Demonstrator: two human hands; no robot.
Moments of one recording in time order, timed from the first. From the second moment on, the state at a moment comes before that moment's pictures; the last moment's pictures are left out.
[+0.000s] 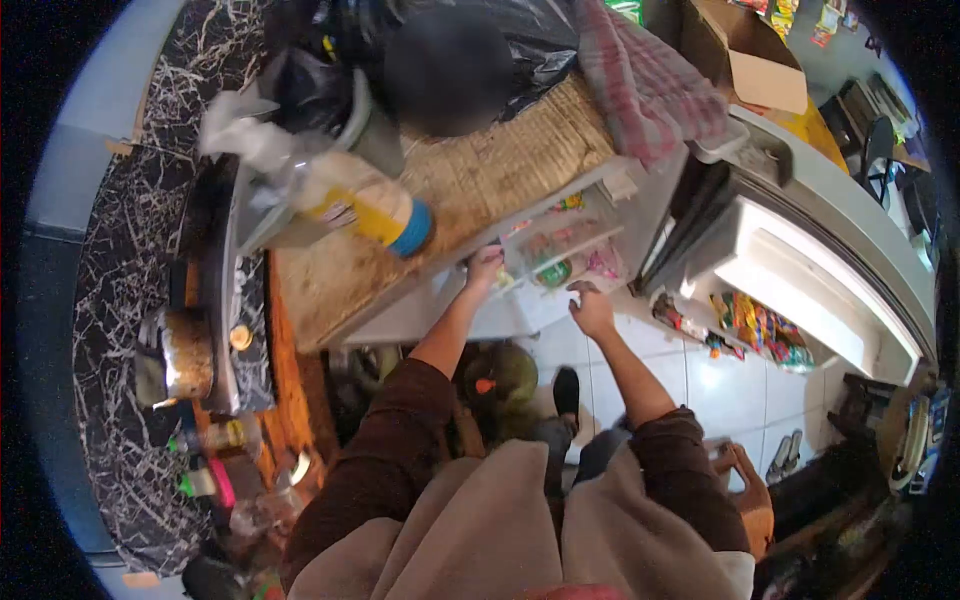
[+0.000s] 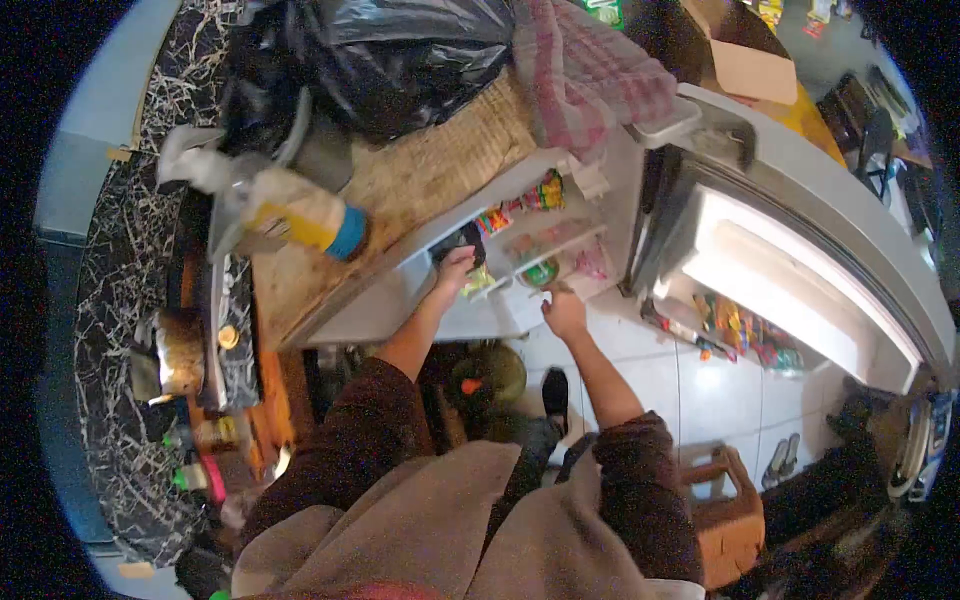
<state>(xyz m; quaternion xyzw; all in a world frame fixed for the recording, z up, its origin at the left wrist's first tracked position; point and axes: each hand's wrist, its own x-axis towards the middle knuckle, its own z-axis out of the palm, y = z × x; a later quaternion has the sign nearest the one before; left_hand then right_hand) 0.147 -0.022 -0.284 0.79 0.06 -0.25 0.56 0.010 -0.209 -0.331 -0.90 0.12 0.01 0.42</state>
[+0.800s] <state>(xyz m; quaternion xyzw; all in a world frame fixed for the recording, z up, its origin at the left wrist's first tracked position) 0.331 0.022 -0.423 0.95 -0.26 0.12 -0.11 0.227 -0.123 -0.513 -0.68 0.36 -0.19 0.61</state>
